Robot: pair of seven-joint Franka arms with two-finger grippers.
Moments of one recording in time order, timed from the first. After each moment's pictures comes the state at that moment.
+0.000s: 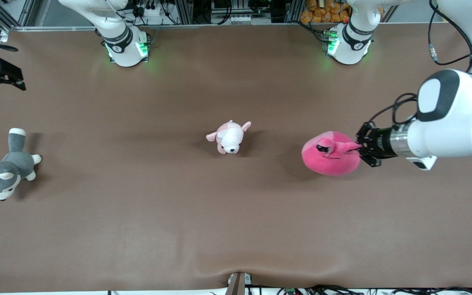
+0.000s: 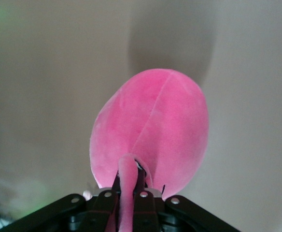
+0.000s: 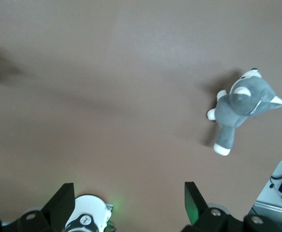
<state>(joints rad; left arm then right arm) 0.02 0.34 -0.25 -1.53 -0.26 1.66 -1.92 -0.08 0.12 0.09 -1.26 -0.12 1.23 -0.34</state>
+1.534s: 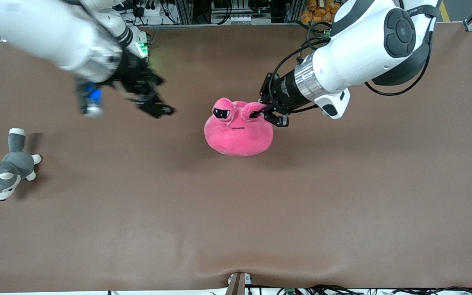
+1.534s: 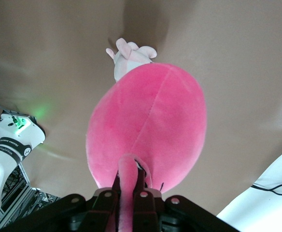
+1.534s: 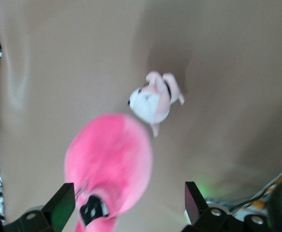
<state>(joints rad) -0.35 0.33 -0.26 -1.29 -0.46 1.81 -2.31 0.41 0.26 0.11 -1.26 0.41 1.67 1.75</state>
